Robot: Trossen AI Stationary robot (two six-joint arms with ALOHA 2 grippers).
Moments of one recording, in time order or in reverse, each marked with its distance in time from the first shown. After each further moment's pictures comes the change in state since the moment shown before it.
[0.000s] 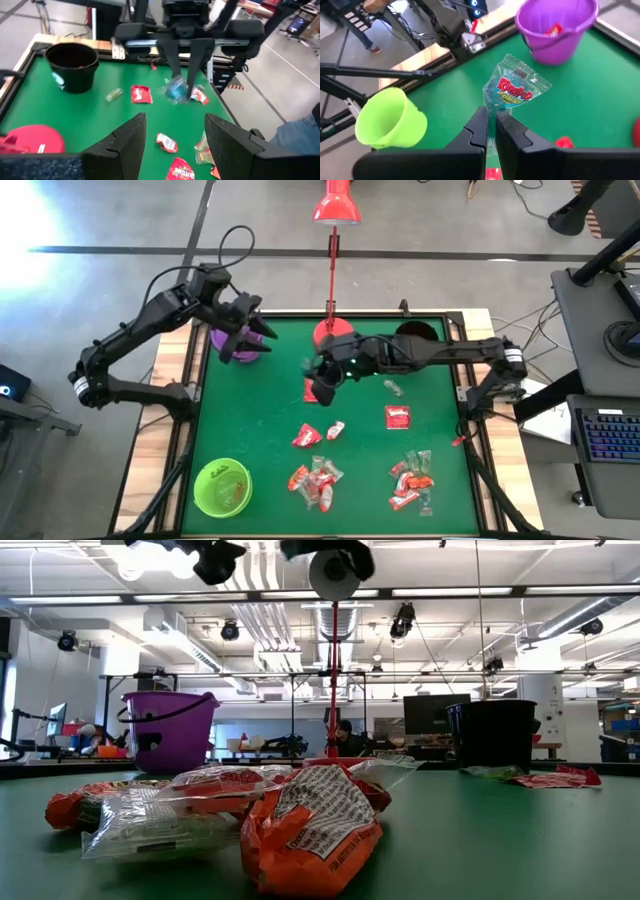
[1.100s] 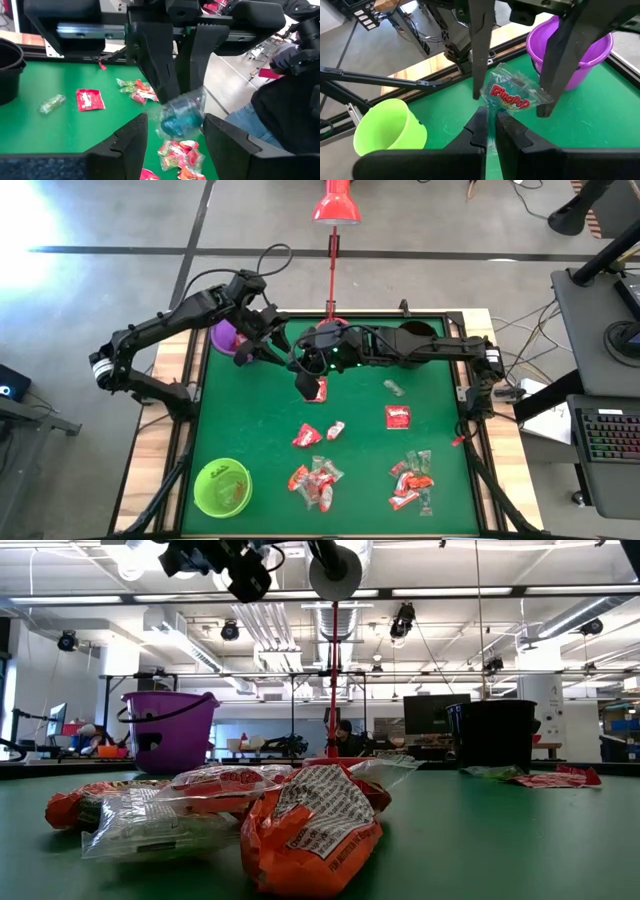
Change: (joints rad) left arm -0.065 0.202 0.000 0.092 0.251 0.038; right arm -0.035 0.151 0.251 -0.061 -0.048 -0.105
